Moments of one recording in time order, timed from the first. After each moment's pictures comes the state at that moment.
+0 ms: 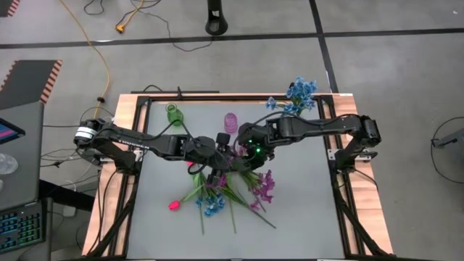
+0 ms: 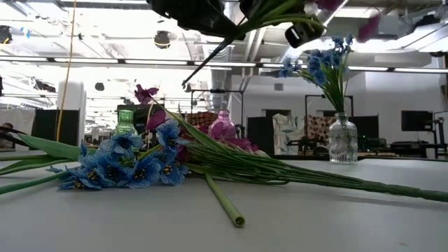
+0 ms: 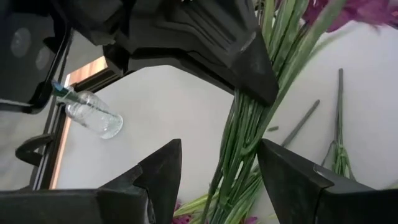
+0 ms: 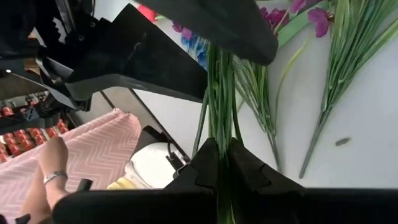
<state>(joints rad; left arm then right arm) -0.08 1.51 1.09 -0.09 -0.05 0.40 0.02 1.69 1.57 -0.83 -0.41 1.09</state>
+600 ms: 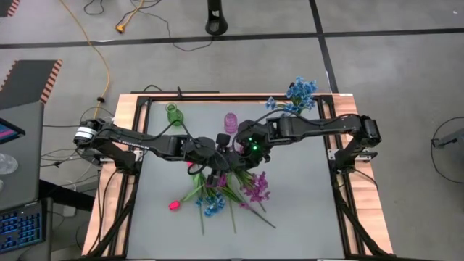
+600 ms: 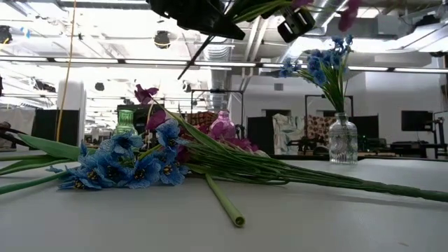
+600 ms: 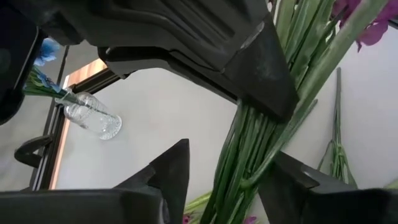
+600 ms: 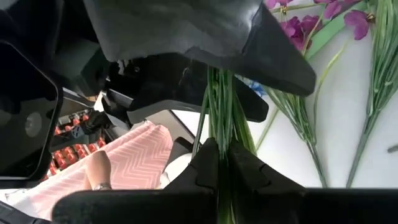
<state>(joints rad) -0.08 1.51 1.09 -0.09 -0.06 0.40 0.02 1.69 1.57 -0.70 -0.42 1.23</state>
